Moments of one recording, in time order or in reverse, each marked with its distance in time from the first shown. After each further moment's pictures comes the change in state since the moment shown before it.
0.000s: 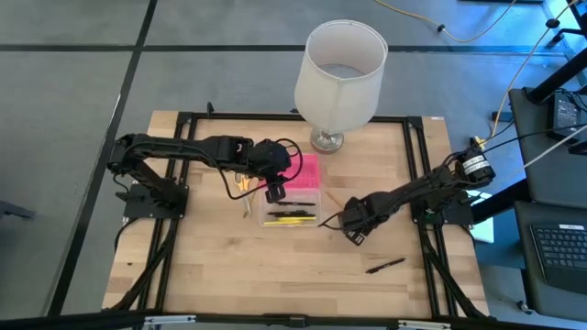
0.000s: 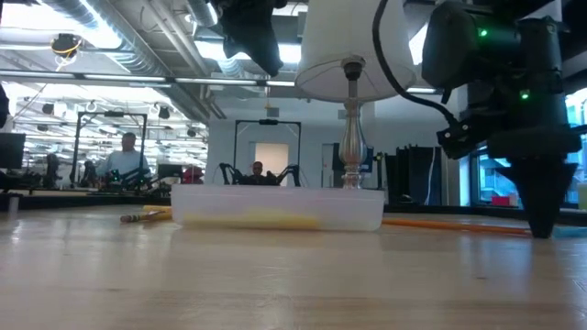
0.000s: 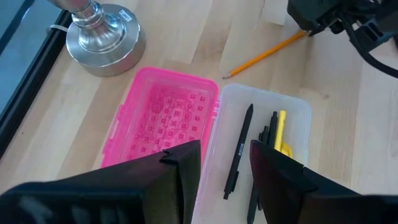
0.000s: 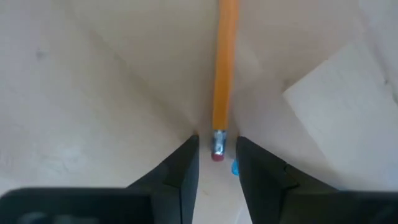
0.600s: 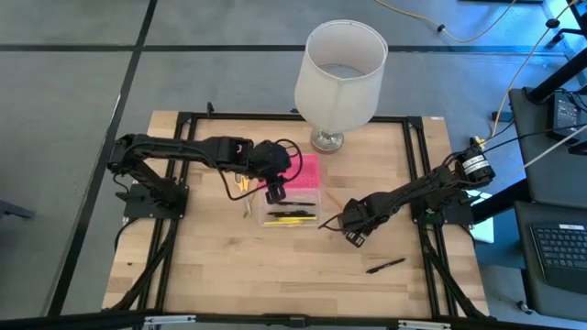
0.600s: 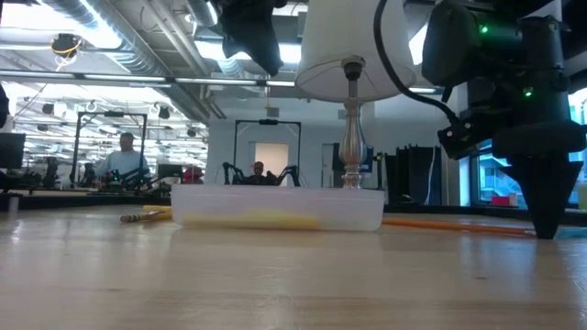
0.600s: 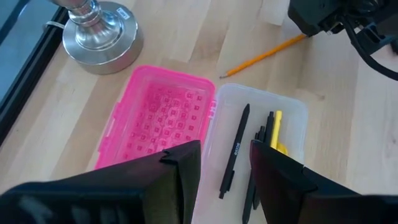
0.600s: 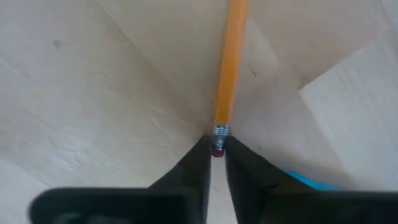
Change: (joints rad) left arm -0.011 0.000 0.000 0.000 0.002 -0.021; right arm -0.006 0.001 -0.001 0.024 0.000 -0.031
